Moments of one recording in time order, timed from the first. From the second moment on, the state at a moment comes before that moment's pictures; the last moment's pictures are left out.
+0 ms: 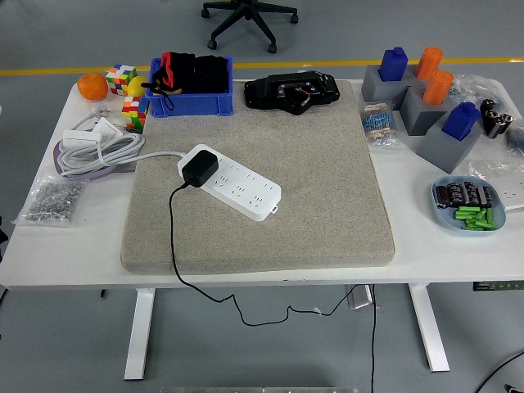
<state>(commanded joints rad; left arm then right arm) -0.18 0.19 -1.71 -1.28 -0.47 -0.42 0.10 0.07 -0.28 1.01 0.33 -0.93 -0.13 -0.08</state>
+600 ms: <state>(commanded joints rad) -0.17 0.19 -1.71 -1.36 -0.22 -0.29 -0.04 0.06 -0.28 1.01 0.33 -0.93 -0.12 -0.08</state>
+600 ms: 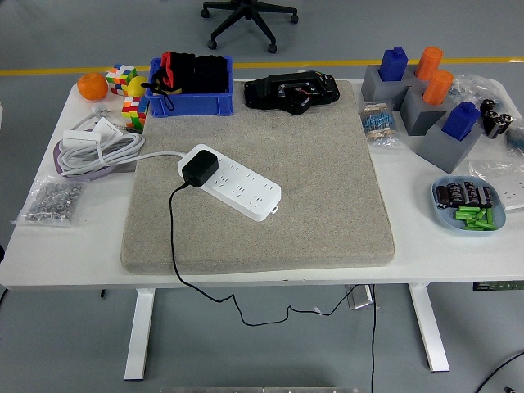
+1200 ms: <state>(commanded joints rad) -0.17 0.21 -1.61 -1.45 0.54 0.15 -0.18 0.07 -0.28 1.00 0.33 -0.93 -0.12 -0.08</state>
